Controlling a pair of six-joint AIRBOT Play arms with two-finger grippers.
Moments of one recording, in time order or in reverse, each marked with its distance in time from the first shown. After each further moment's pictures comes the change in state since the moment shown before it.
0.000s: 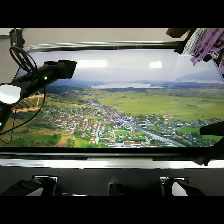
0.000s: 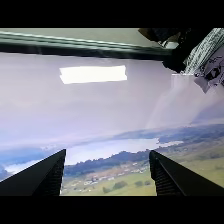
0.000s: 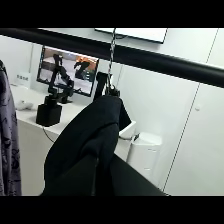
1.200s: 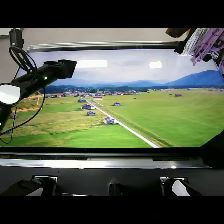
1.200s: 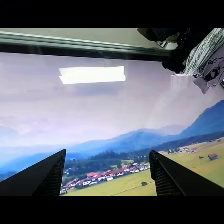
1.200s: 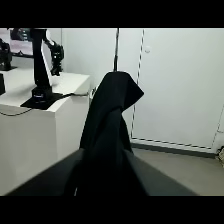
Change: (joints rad) left arm 0.000 0.004 0.000 0.001 0.000 -0.005; right arm -0.267 0.021 0.004 0.165 0.141 0.053
